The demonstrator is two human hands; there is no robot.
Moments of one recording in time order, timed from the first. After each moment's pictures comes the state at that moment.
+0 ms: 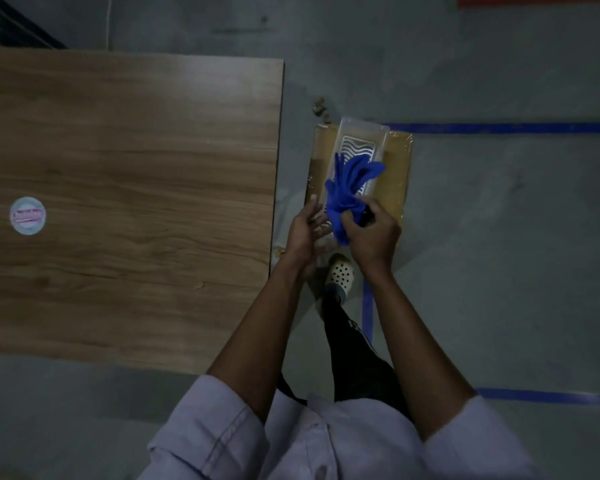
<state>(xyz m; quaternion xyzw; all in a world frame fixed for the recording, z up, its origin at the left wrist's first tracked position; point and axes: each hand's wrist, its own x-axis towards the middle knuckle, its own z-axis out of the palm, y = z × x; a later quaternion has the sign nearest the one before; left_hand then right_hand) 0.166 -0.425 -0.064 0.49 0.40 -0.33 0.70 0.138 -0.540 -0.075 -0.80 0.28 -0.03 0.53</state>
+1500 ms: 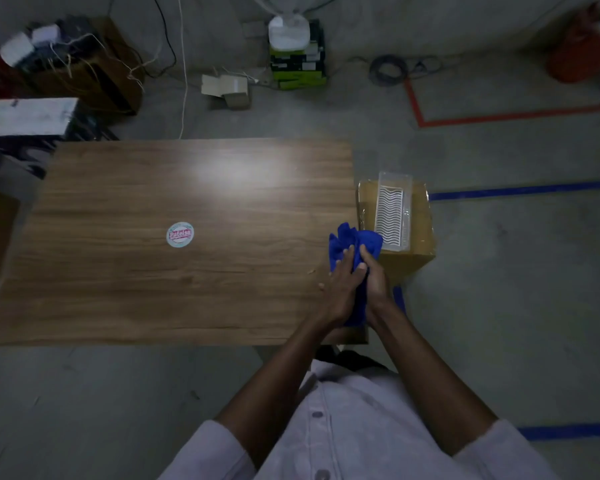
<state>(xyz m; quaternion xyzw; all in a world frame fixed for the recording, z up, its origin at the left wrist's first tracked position) -0.003 -0.224 0.075 0.74 -0.02 -0.33 0.59 -0.003 -0.305 0.055 -0.41 0.37 0.06 0.83</state>
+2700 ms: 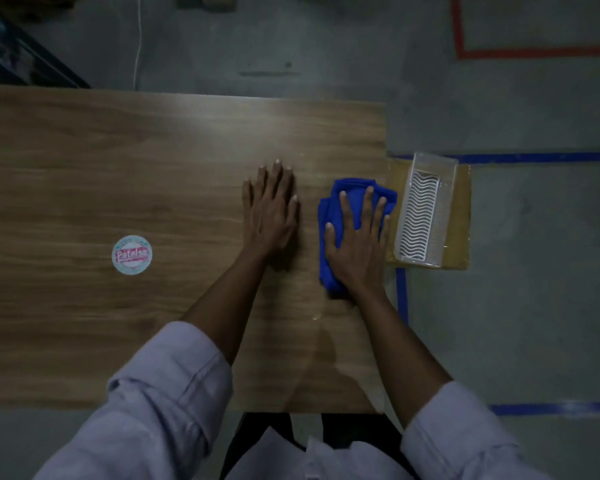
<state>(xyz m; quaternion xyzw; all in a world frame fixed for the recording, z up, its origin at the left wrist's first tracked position) 0.277 -0.144 -0.086 0.98 -0.10 -0.07 0.17 0.188 -0.314 -0.093 -0.98 0.14 0.04 0.11</state>
